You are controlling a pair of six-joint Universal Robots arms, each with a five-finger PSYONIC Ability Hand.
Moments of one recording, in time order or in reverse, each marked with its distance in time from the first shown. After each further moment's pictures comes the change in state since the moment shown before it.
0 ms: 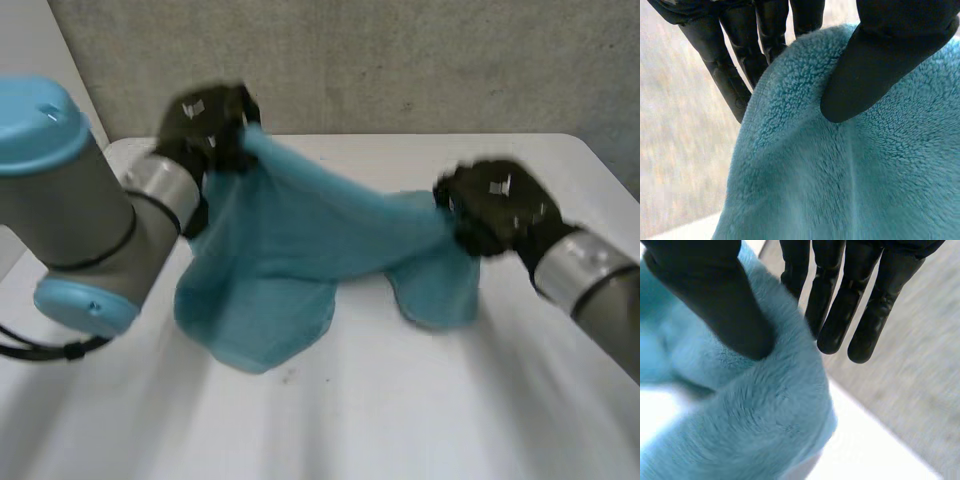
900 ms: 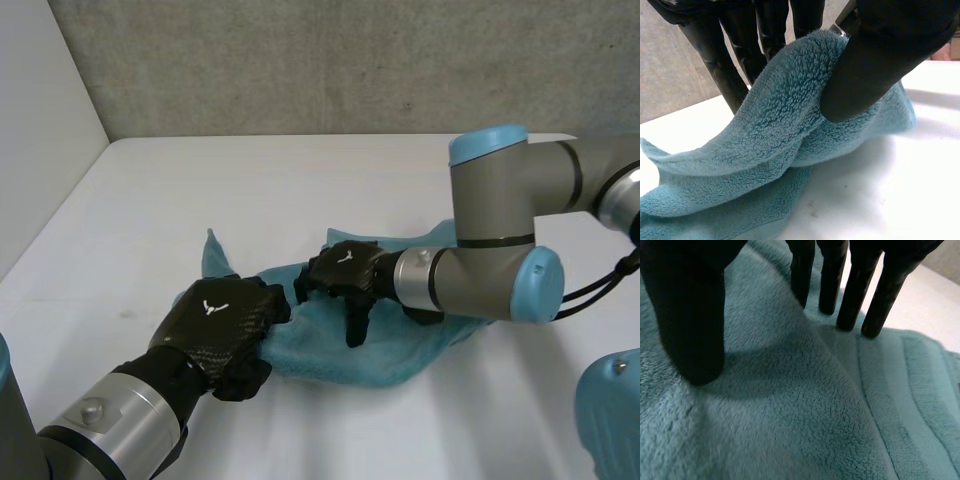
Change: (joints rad) left arm -0.190 0.427 -0.570 -0.222 -0.012 0.096; right arm 0.292 0.756 -0.990 0.795 -0.136 -0.179; left_hand 0.000 0.001 0.001 0.004 0.000; right_hand -0.494 -0.585 -0.603 -0.605 -0.607
